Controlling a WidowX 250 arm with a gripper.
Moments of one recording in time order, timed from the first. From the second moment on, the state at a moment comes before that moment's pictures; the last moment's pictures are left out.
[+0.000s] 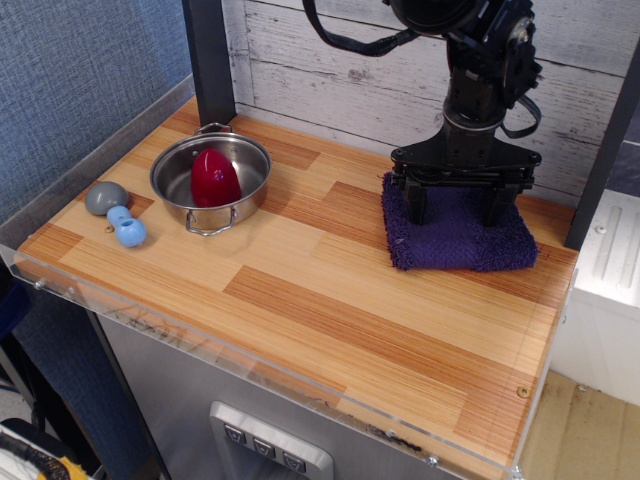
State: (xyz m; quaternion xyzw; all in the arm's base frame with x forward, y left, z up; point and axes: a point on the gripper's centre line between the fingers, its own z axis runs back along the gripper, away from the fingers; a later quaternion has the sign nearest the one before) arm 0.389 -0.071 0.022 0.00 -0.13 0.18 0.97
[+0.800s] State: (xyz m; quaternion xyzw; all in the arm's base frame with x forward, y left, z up) arm 0.344 -0.061 0.022 0.02 -0.11 0.15 0.98
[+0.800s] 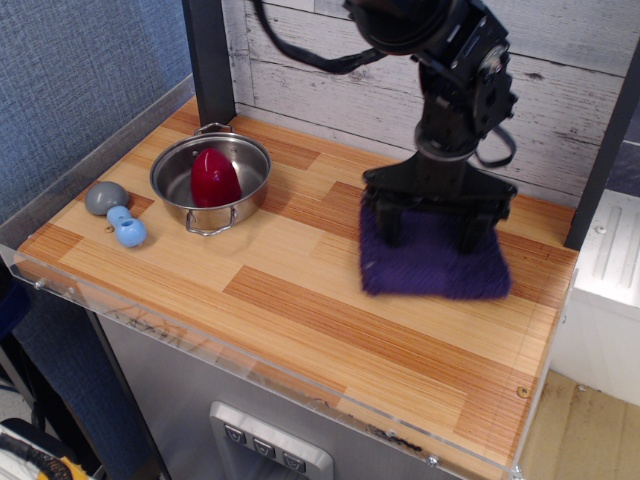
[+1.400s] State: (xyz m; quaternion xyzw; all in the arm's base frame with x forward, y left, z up) arm 0.293 -0.034 0.020 0.05 -0.11 0.13 0.98
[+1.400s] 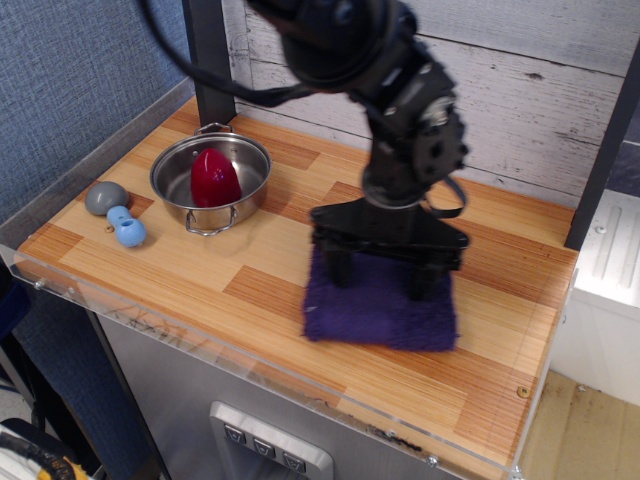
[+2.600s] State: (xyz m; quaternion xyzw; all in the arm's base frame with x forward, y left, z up) arm 0.281 0.076 0.015 0.08 -0.09 0.25 0.96
